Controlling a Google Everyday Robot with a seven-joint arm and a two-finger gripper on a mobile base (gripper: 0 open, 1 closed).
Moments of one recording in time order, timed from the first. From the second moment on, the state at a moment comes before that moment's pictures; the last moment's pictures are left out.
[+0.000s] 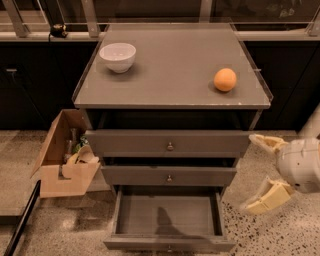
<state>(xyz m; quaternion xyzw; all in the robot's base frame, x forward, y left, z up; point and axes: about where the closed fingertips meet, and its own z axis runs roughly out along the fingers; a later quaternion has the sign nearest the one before) 0.404 -0.193 0.805 -0.53 0.75 0.18 0.36</state>
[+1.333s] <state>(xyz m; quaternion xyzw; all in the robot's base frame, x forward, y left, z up) 0.416 -0.150 0.641 -0.50 0.71 0.32 0.37</state>
